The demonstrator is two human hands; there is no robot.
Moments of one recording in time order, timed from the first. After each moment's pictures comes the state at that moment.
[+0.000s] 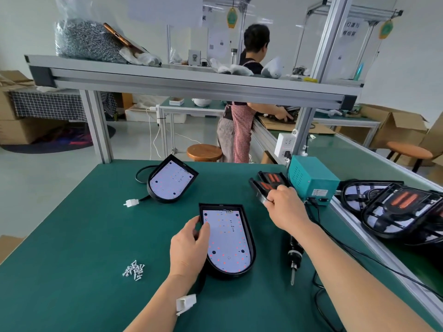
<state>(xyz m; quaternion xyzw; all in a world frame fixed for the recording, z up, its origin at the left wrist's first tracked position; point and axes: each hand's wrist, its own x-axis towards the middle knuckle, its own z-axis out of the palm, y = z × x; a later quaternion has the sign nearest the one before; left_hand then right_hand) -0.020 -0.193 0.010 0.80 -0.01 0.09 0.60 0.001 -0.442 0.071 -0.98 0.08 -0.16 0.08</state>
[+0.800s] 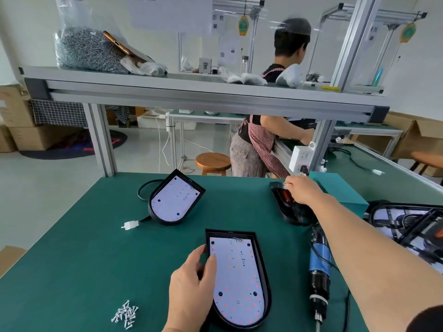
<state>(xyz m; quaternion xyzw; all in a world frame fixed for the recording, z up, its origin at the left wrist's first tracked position) -0.021 -0.194 0.008 0.80 0.00 0.10 0.59 0.140 -0.524 0.103 -0.99 0.09 -0.06 0.02</state>
